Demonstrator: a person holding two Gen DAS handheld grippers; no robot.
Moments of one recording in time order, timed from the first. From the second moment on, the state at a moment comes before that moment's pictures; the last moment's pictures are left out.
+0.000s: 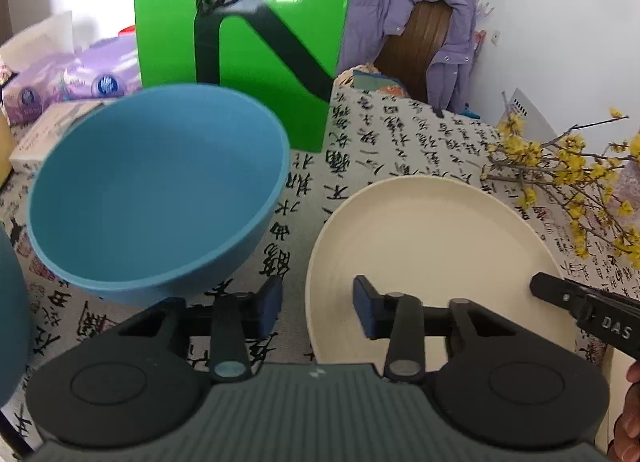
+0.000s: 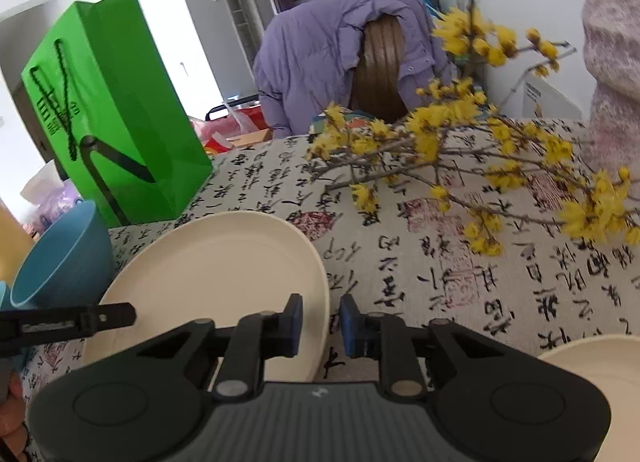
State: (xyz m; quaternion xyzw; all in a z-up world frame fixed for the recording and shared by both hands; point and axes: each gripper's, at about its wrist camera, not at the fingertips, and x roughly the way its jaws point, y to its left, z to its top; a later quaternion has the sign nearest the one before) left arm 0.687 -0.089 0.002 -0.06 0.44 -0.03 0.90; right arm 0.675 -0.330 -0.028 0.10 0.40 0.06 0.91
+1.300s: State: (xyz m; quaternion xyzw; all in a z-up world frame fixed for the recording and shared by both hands) left arm 0.465 -0.063 0.102 -0.10 0.39 -0.05 0.92; right arm 0.461 -0.312 0.082 0.09 0.33 0.07 0.94
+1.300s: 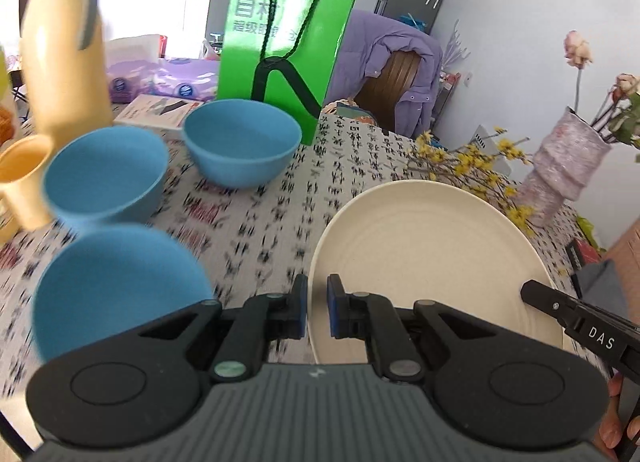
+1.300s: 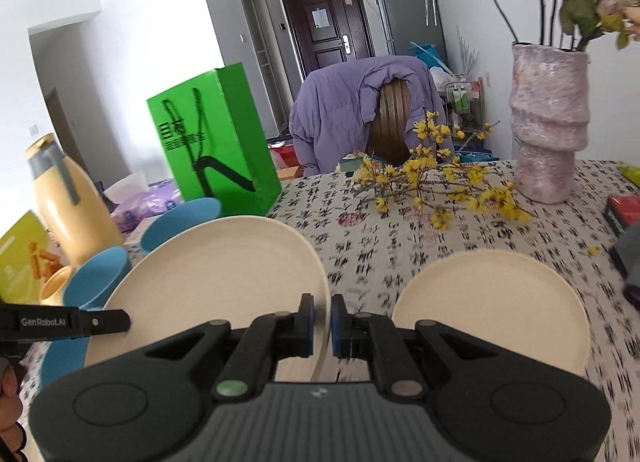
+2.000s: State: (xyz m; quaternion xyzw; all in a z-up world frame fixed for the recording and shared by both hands) left arm 0.247 -0.025 0.077 -0.13 0.38 -0.04 0.92; right arm 0.245 -0.284 0.069 0.07 0.33 0.08 0.94
